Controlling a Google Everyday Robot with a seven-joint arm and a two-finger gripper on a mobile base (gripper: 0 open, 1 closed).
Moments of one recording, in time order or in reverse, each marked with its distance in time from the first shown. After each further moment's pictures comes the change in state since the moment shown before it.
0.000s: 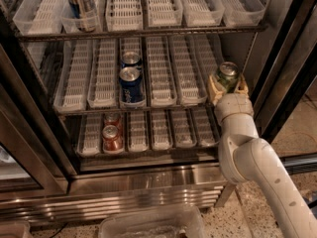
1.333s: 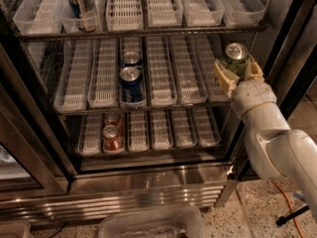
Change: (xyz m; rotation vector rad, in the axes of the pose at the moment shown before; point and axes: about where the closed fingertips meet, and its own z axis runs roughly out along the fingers) arm -0.078 0.001 -0.013 -0.217 -0.147 -0.053
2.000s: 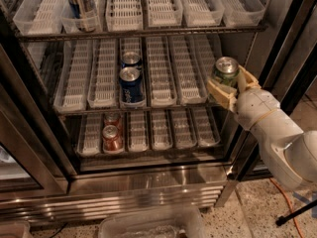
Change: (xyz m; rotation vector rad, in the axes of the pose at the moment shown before) arm 0.004 0.035 -0.028 -0.243 0.070 0.014
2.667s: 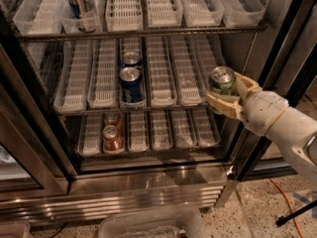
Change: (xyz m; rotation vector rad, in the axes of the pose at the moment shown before) arm -0.005 0.030 -0.021 -0.243 0.082 -0.049
